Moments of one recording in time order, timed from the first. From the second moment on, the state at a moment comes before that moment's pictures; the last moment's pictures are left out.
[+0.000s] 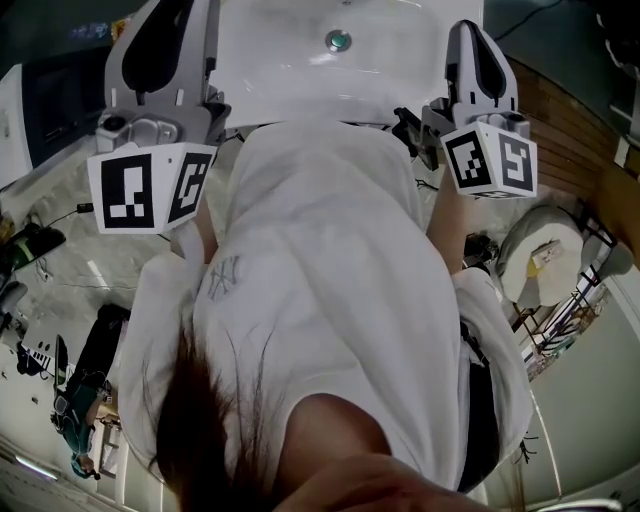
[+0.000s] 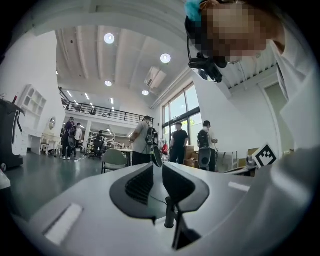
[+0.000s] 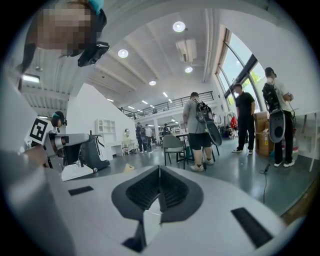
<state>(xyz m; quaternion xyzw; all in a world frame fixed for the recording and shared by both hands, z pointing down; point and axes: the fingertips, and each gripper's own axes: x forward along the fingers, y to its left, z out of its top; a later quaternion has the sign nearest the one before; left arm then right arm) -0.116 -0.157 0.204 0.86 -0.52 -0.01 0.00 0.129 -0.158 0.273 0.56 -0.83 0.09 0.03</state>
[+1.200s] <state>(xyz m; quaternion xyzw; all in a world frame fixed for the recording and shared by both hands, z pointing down) -0.105 -0.142 0.239 0.85 -0.52 0.01 0.07 0.120 -0.140 0.274 0.55 -0.83 0.08 0.05</state>
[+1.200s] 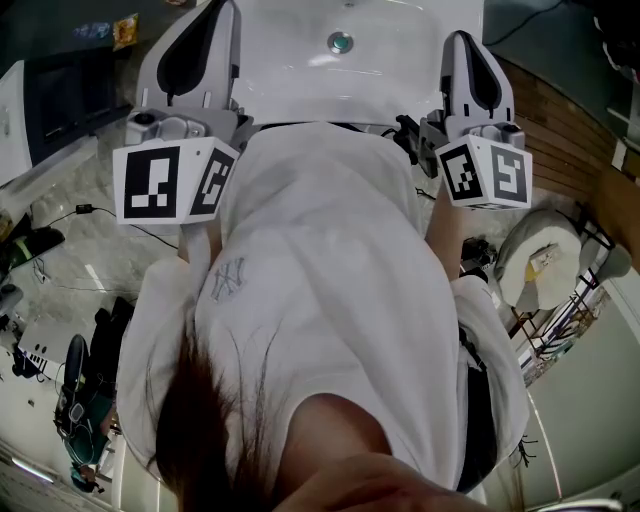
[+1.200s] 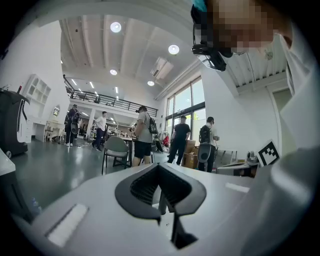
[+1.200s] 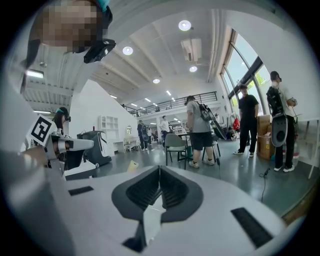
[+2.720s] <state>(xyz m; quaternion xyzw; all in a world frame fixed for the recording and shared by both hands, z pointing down) -0.065 -0.144 0.257 0.87 -0.48 0.04 0.07 0.093 -0.135 0.274 0.52 -0.85 0.03 0.11</state>
